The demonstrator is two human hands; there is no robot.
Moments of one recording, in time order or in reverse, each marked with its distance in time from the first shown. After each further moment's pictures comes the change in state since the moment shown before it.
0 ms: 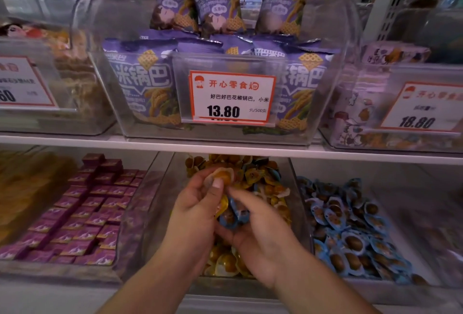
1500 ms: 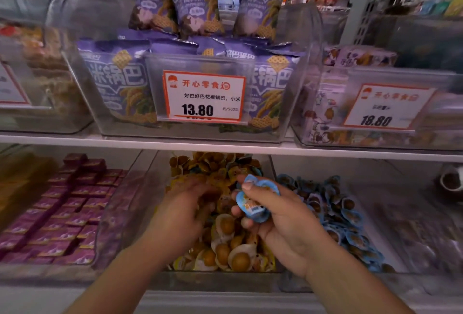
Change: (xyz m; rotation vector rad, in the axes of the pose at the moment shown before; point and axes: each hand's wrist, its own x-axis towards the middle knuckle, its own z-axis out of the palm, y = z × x) left_hand 0.028 -0.010 -0.034 1.458 -0.290 0.480; right_hand -0.026 -0.044 -0.041 -0.238 0.042 -0.148
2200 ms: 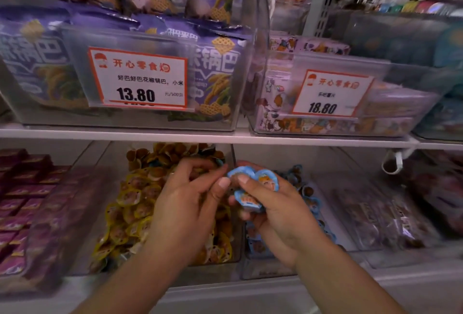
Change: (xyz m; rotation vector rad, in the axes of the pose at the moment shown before) left_hand 0.004 0.087 0.029 -0.305 0.291 0.060; right_hand -0.017 -0.016 -0.045 -0.084 0.073 -0.211
